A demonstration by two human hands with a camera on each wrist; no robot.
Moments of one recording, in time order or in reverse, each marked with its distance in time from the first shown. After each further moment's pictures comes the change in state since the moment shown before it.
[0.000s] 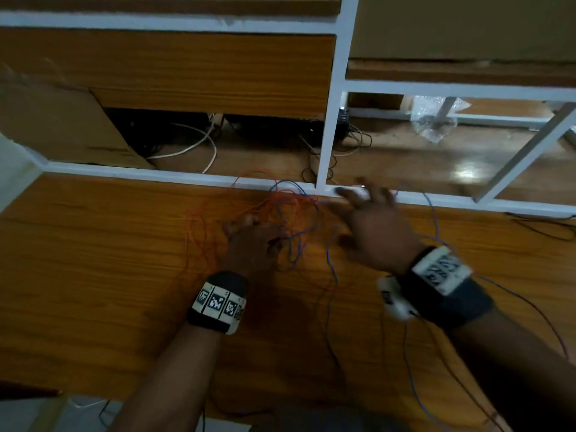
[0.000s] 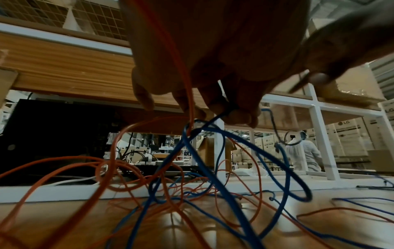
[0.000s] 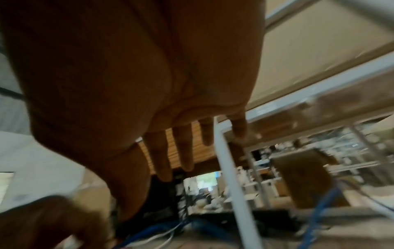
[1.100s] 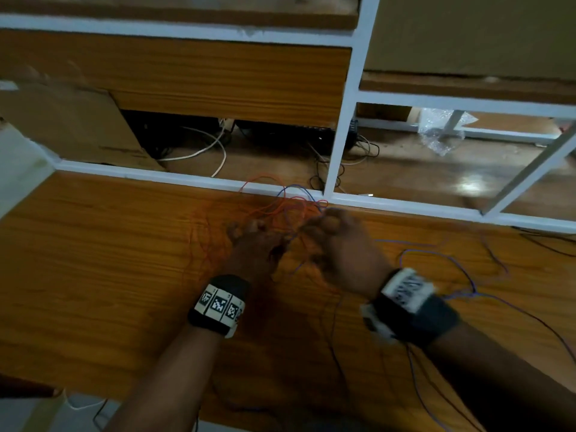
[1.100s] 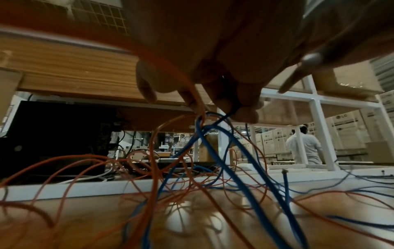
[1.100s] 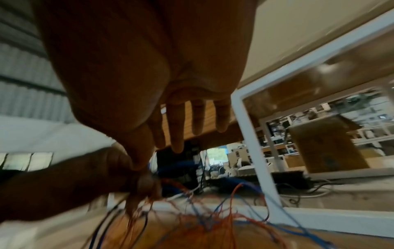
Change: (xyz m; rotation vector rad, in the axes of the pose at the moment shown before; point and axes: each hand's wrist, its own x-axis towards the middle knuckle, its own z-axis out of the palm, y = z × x) left_hand -0.006 -0.005 -0.009 0.010 -0.079 -0.046; right_hand 0.009 -0.045 0.030 0.140 0.112 -0.163
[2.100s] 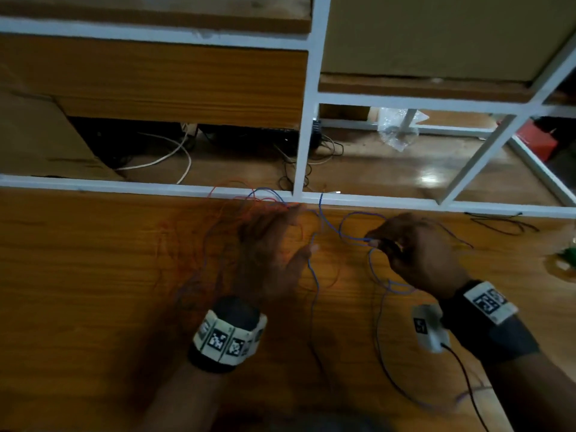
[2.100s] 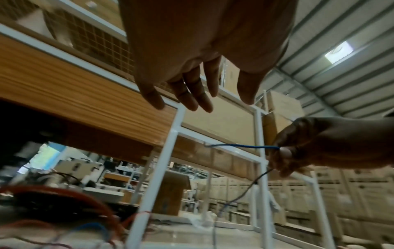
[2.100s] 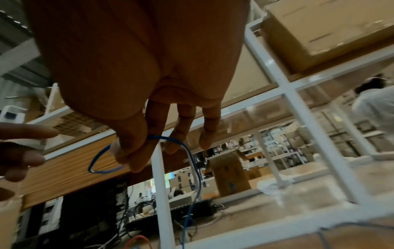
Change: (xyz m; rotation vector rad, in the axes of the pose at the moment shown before) left_hand -0.024 0.101 -0.024 -0.339 0.403 0.251; right_hand -0.099 0.074 -0.060 0.152 0.232 0.218
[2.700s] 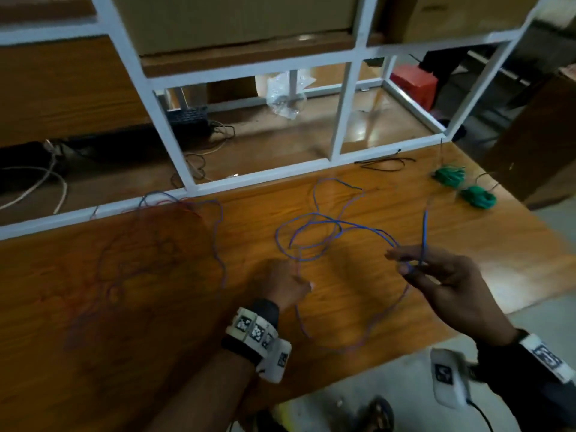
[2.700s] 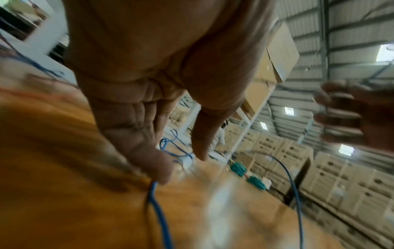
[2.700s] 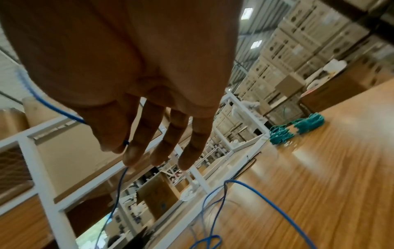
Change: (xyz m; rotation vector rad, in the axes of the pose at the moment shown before) left_hand -0.048 0.099 0.212 0.063 -0.801 -0.425; right_hand -0.234 0.039 -0.095 0.567 0.269 0.611
